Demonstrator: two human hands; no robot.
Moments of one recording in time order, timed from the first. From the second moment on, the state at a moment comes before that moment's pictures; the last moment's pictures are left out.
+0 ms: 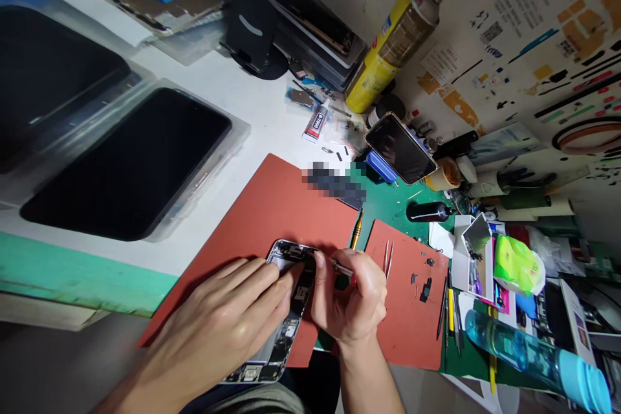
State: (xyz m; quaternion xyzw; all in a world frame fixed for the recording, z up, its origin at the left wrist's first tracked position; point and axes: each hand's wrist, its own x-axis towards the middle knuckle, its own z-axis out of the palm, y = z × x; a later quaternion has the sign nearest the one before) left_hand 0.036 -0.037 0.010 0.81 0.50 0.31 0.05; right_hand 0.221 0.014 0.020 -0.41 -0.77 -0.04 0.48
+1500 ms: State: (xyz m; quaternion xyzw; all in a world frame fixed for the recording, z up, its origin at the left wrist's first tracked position) left_hand 0.039 -0.040 -0.001 0.80 0.49 0.34 0.04; right_hand 0.211 0.020 0.062 -0.39 -0.86 -0.10 0.30
